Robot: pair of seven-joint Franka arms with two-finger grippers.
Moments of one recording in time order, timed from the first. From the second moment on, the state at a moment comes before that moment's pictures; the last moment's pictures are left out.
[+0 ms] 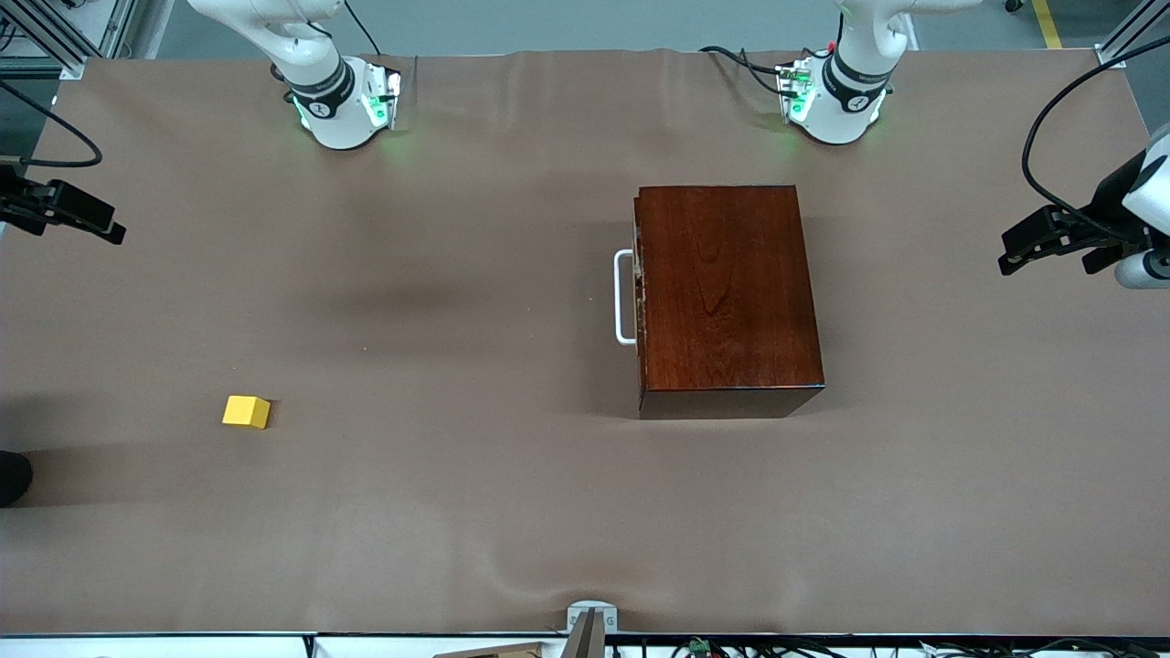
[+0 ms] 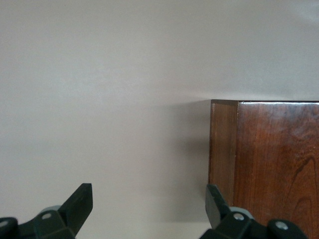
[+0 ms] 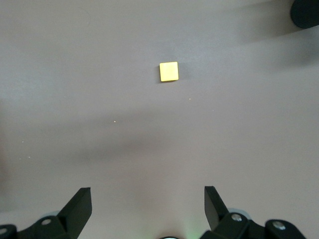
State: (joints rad) left arm -0.05 0.04 0.01 -1.53 -0.01 1.61 -0.05; right arm -0.04 0.00 -0.03 -1.52 0.01 1.46 0.07
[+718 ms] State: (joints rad) left arm -0.05 0.04 0.01 -1.53 -0.01 1.61 -0.05; right arm -0.04 0.00 -0.03 -1.52 0.01 1.46 0.07
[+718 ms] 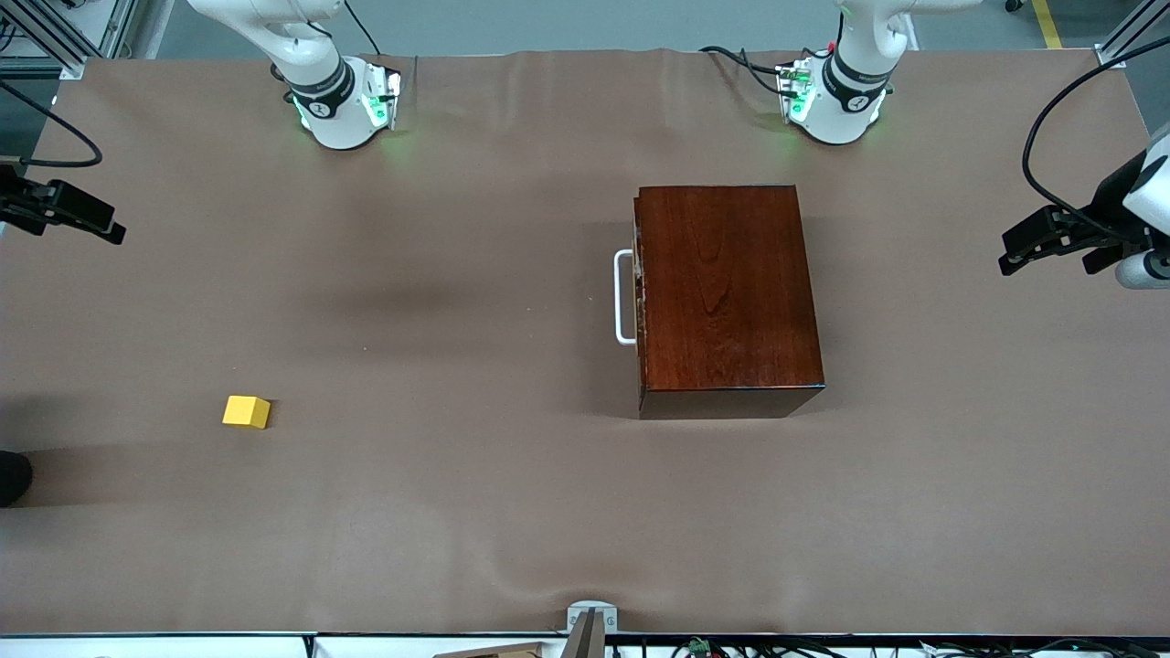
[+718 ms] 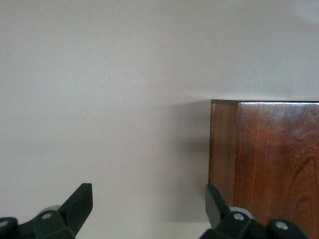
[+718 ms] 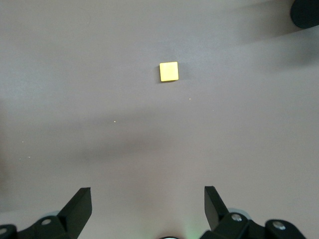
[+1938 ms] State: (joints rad) left arm -0.27 0.13 -0.04 -1.50 -0.01 1.65 -0.51; right arm -0.04 0.00 -0.03 -1.52 0.01 1.46 0.07
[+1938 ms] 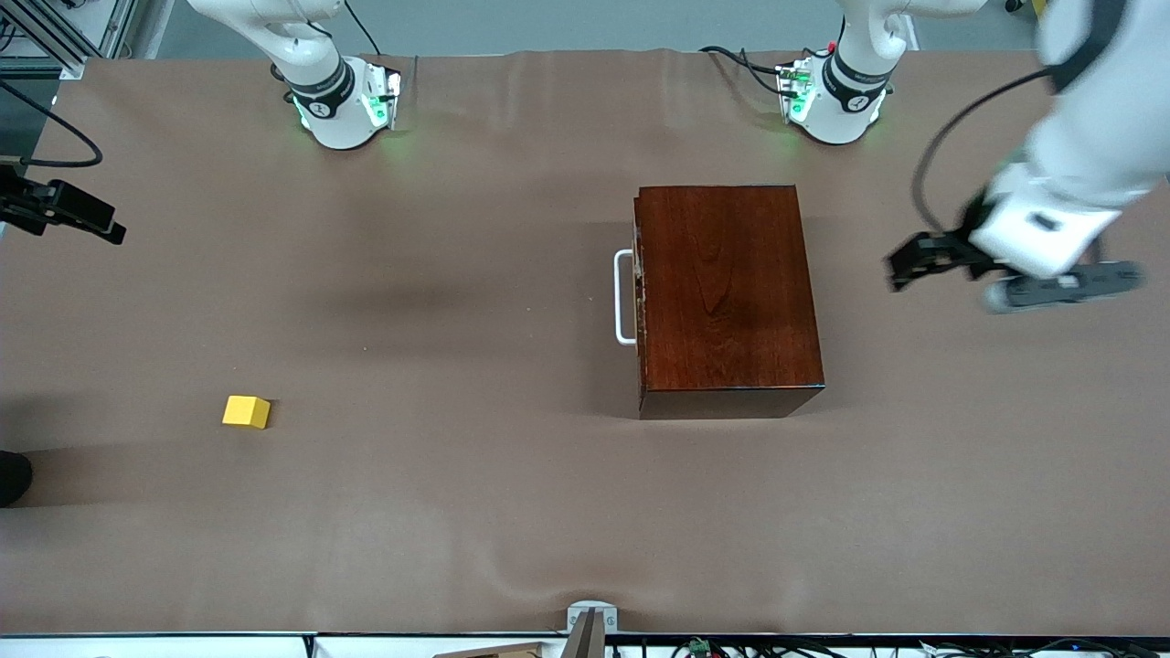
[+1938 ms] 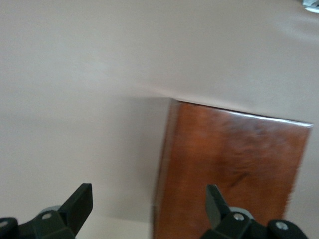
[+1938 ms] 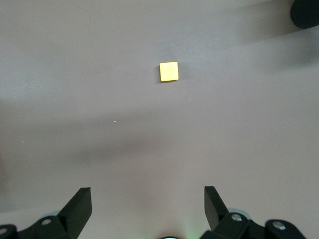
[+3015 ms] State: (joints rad) left arm -0.75 0.44 -0.04 -1.33 -0.01 1.80 -1.17; right arm -0.08 0.12 -0.04 -1.53 0.00 1.55 0.07
